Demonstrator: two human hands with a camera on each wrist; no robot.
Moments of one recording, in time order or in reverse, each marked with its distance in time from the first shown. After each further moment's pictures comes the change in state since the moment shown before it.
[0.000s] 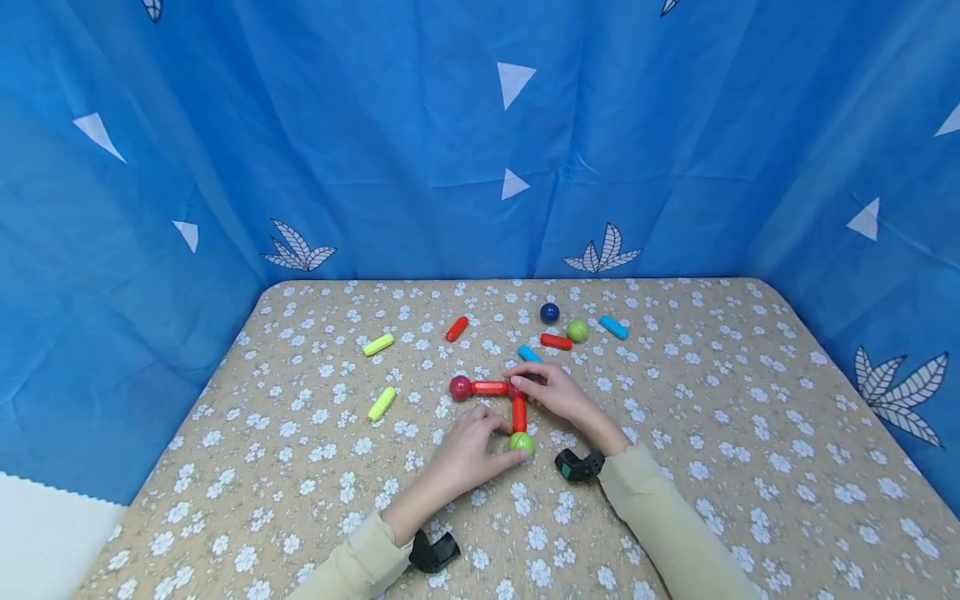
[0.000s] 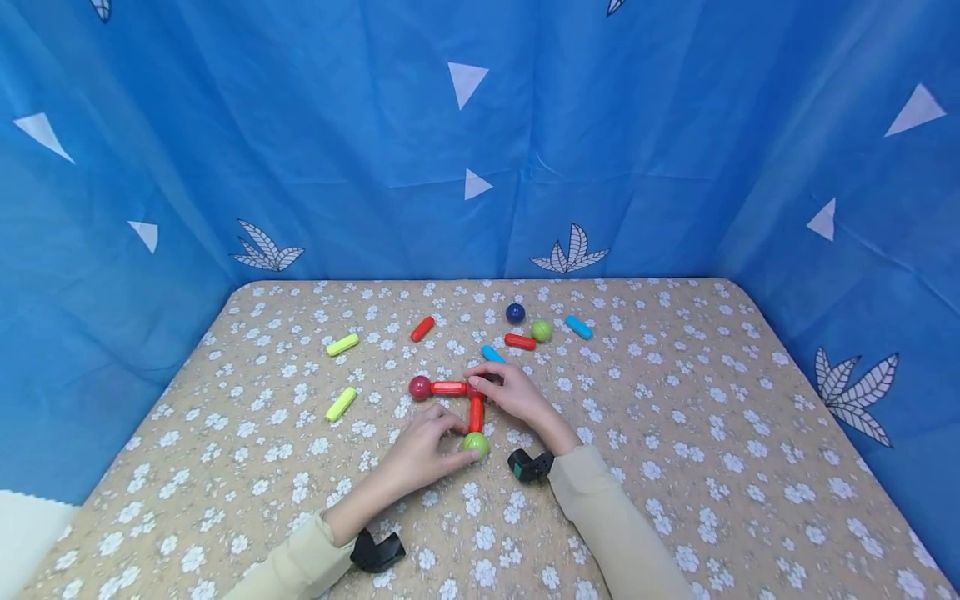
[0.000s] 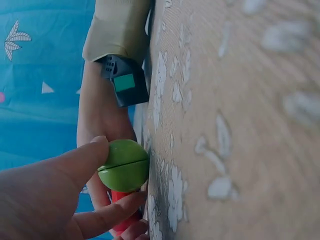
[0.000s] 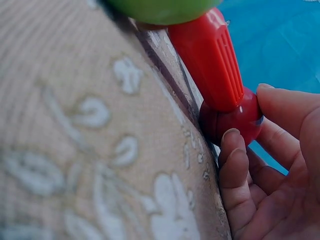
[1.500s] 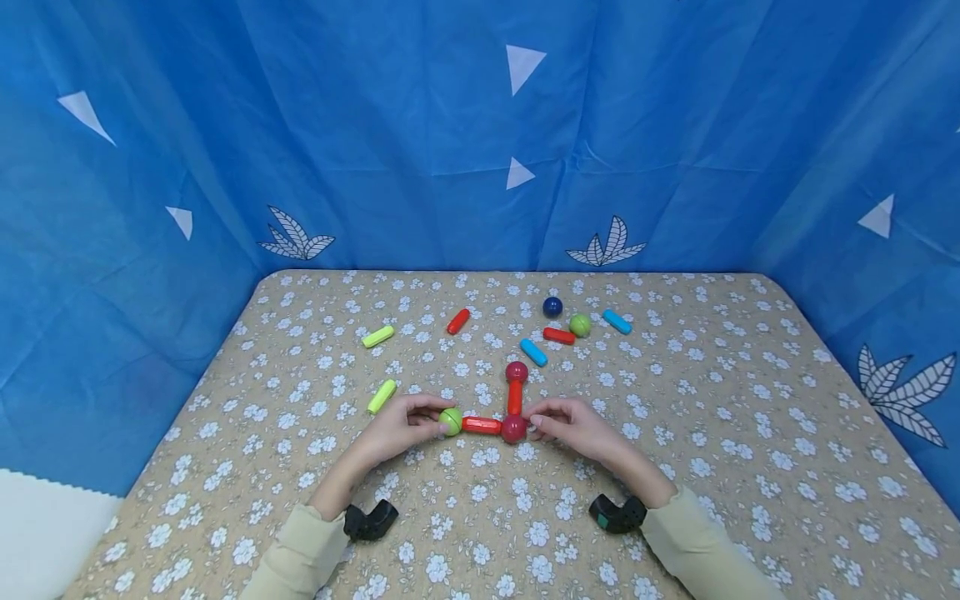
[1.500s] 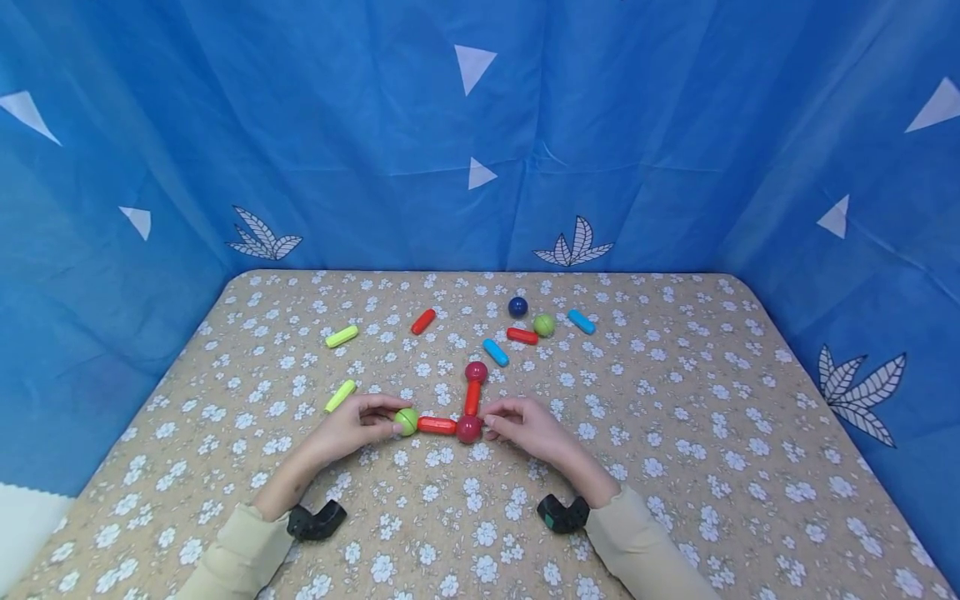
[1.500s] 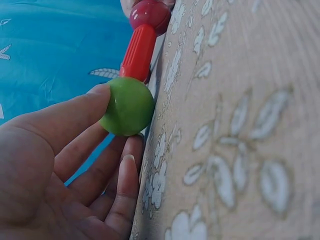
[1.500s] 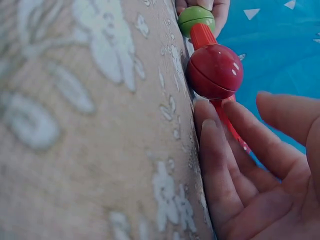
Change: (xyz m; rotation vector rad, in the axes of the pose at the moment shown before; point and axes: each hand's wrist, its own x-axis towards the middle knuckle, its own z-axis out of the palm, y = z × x) left_hand -0.021 -0.065 -0.071 -0.574 -0.112 -0.101; right_hand -0.059 -0.008 0.002 0.095 -0.107 0.057
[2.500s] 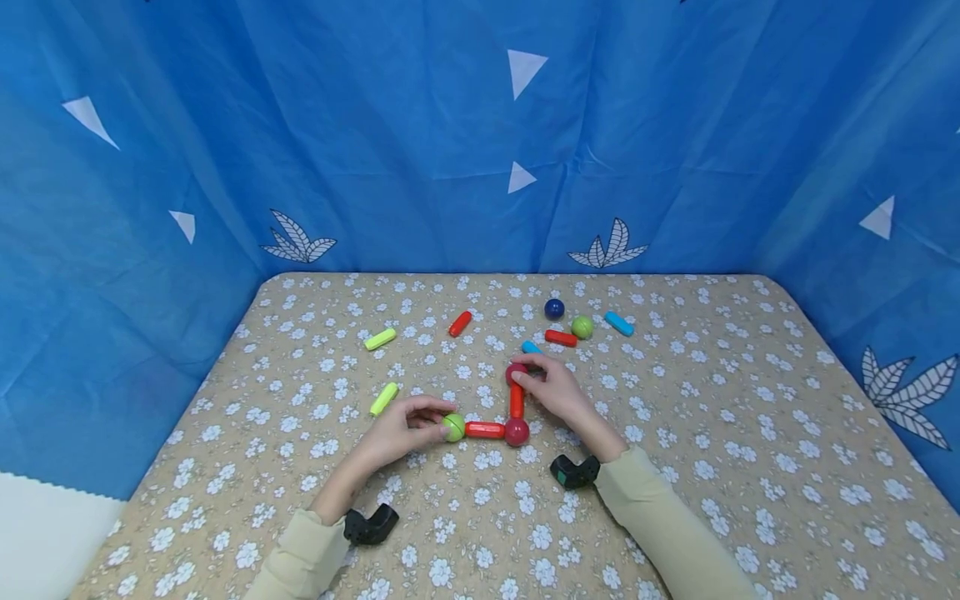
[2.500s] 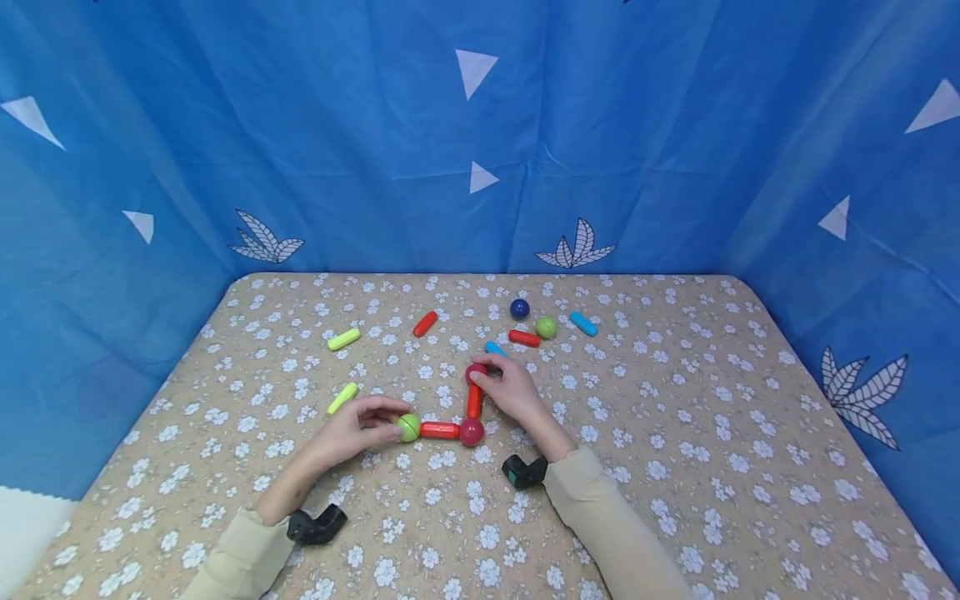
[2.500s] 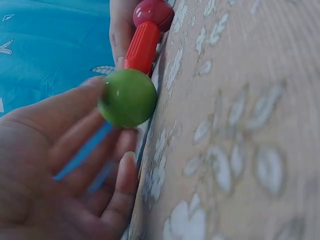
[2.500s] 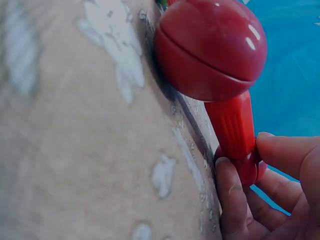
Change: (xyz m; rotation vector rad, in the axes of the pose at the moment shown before) left_hand -0.003 -0.005 -0.003 0.017 0.069 0.076; right_hand 0.061 -0.007 0.009 -0.149 0.315 0.074
